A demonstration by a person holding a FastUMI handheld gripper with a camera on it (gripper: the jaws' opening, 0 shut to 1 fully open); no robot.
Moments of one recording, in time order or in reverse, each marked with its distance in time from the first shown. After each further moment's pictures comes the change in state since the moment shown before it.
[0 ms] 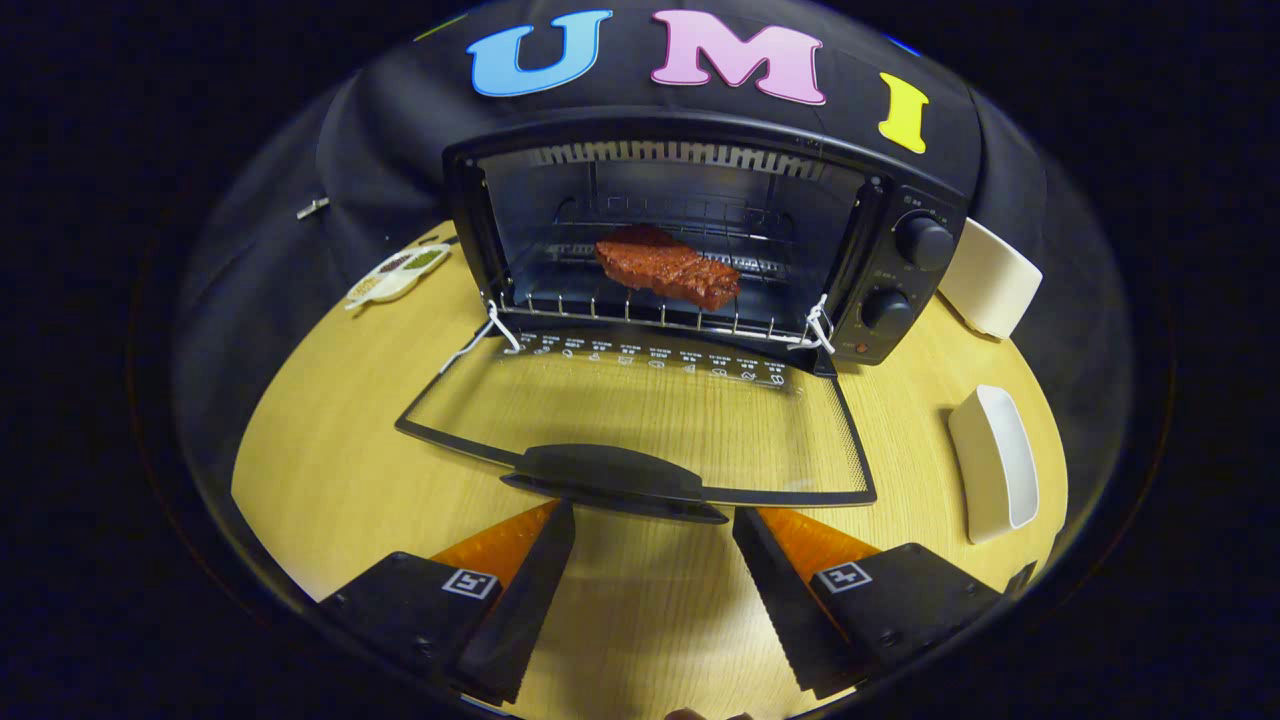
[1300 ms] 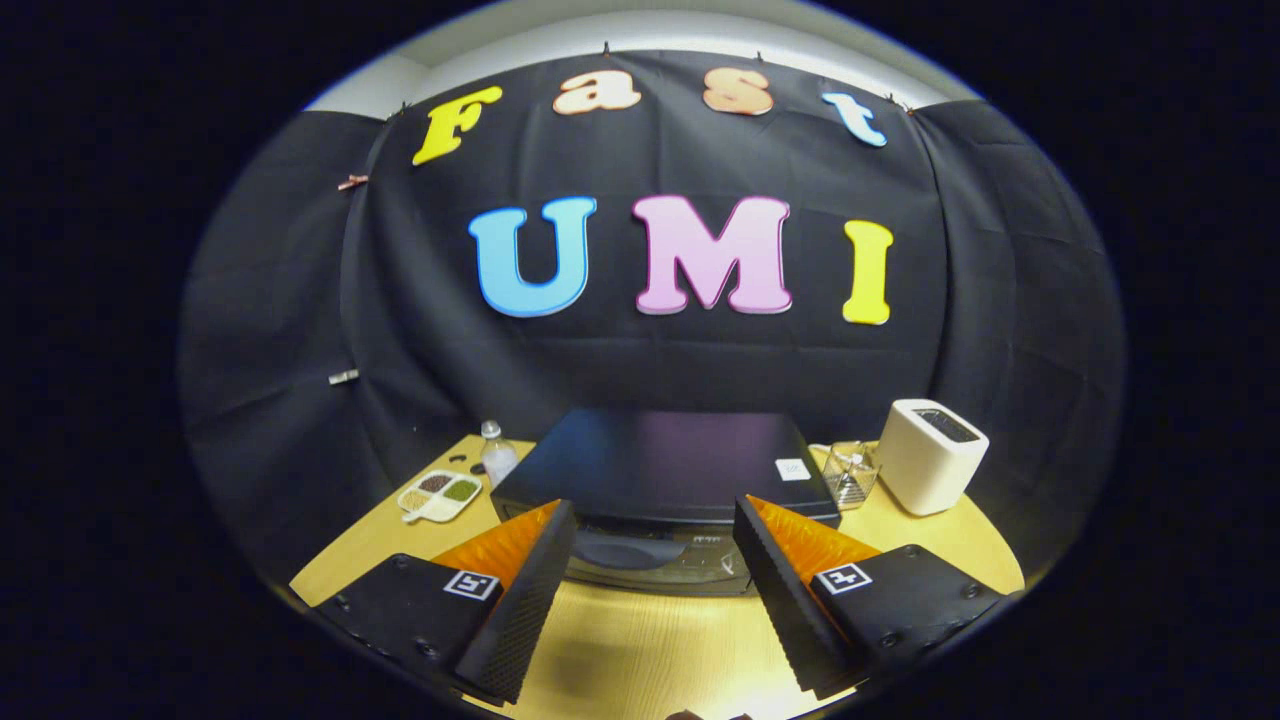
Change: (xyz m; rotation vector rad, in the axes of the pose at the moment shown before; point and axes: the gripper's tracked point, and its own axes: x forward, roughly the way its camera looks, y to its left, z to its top) arm -0.175 -0.033 0.194 0.030 -0.600 0.004
